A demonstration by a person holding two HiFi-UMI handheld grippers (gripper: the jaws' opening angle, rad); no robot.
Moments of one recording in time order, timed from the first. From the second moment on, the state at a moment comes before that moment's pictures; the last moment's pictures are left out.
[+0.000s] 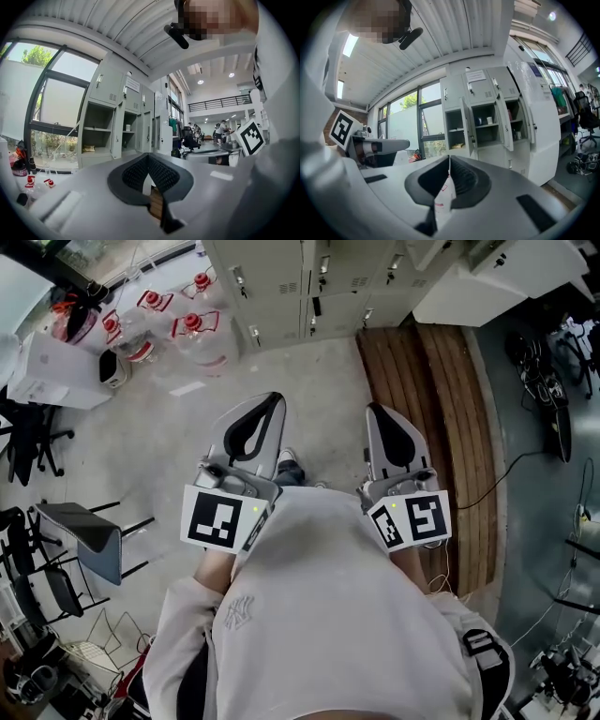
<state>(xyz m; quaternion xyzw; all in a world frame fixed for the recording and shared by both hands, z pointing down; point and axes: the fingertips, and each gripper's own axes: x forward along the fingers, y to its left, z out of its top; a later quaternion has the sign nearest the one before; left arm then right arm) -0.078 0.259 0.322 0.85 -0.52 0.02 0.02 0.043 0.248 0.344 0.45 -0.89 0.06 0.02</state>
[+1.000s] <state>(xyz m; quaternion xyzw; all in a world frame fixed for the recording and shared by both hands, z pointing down) -0.141 0.146 0.349 0.83 -0.55 0.03 0.06 -0.010 0.123 0.355 0.44 -0.90 0.07 0.02</state>
